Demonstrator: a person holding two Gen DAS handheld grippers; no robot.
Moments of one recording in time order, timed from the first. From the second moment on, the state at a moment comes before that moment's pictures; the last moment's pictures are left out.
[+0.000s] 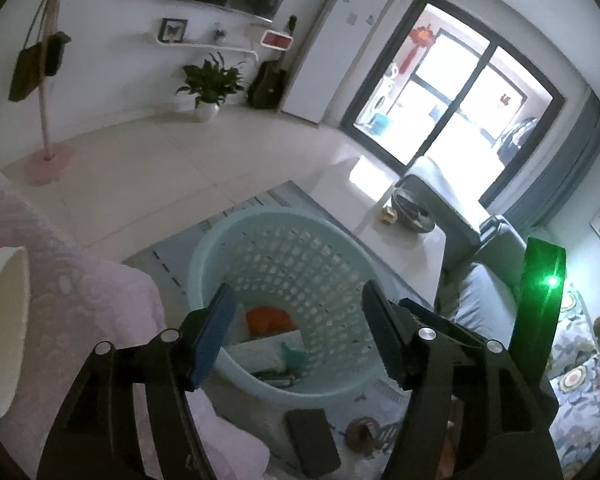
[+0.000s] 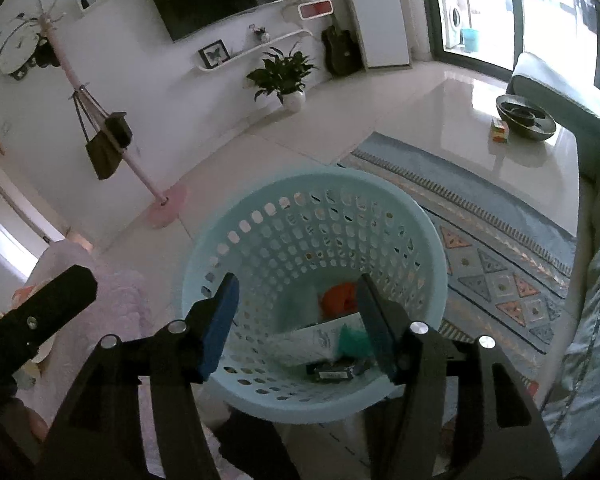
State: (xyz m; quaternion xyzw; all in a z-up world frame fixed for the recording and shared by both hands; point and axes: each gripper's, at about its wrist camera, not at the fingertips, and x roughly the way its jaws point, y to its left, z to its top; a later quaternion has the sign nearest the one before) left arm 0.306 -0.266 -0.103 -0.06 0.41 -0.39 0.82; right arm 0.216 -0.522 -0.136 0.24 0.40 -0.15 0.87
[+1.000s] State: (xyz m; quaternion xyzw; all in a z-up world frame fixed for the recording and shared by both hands) left arm 0.188 0.017 0.007 -0.18 0.26 -0.20 0.93; right arm 0.189 -0.345 -0.016 0.15 0.30 0.04 0.94
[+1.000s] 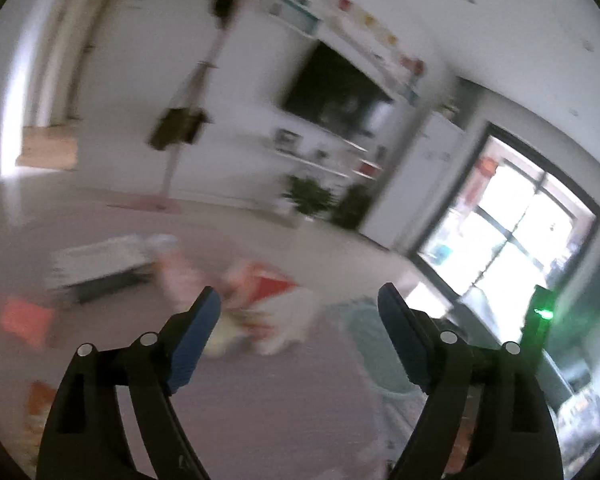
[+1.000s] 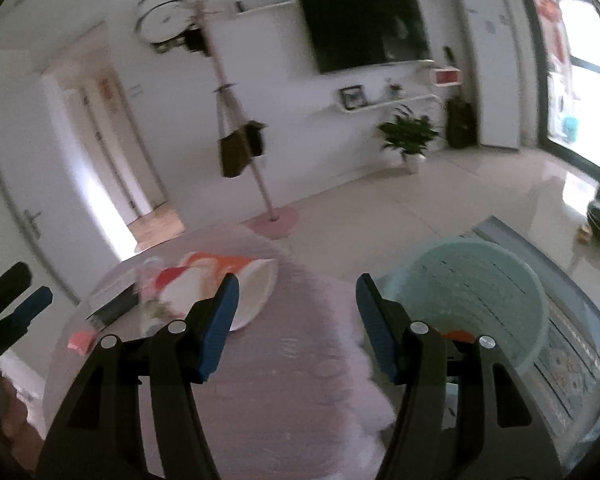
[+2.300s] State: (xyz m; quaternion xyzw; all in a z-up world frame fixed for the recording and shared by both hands) left arm 0.299 0.157 -0.097 -0.18 0.44 0.15 0.86; right arm 0.355 -0.087 -0.063 -0.06 0.47 0.21 0.85
